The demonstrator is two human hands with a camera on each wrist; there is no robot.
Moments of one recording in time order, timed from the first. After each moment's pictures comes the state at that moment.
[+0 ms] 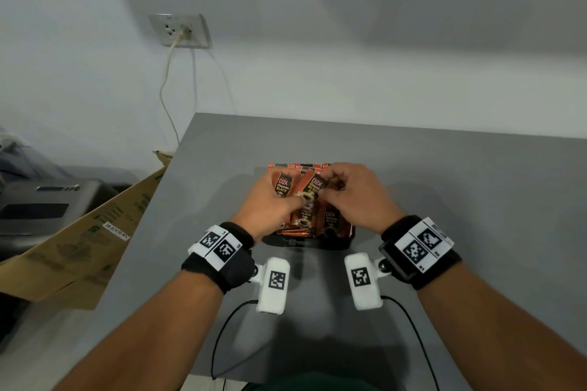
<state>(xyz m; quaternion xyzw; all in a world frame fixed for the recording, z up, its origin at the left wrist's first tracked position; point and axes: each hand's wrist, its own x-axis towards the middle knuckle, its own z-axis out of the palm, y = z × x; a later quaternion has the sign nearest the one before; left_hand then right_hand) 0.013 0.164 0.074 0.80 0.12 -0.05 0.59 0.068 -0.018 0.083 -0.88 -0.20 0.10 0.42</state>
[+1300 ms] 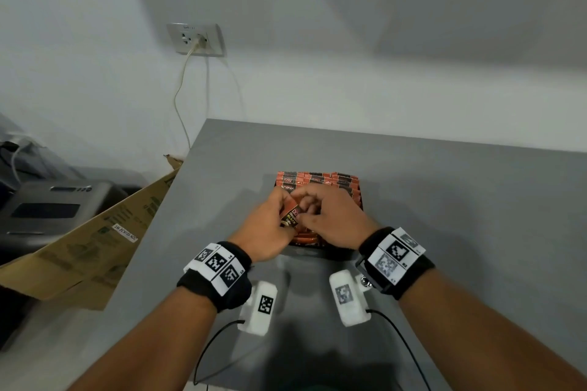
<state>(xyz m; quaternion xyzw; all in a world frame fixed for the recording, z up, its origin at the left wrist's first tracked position) -0.003 0.185 0.058 0.89 0.04 -0.08 0.44 0.060 0.020 0.066 -0.85 -0.28 0.17 0.42</state>
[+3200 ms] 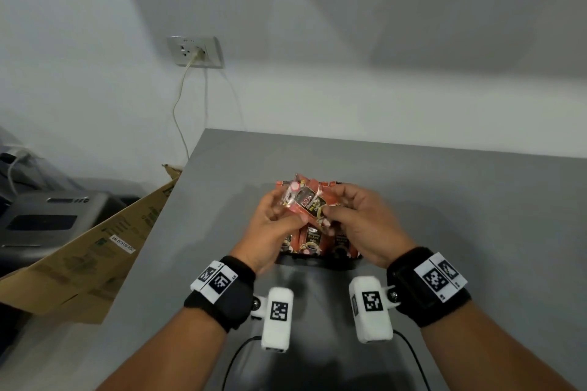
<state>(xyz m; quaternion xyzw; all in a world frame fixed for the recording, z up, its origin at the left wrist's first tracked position) -0.001 0.166 0.057 0.52 0.10 -0.01 0.85 0.054 -0.010 0.079 -0.66 -0.08 0.23 0.71</state>
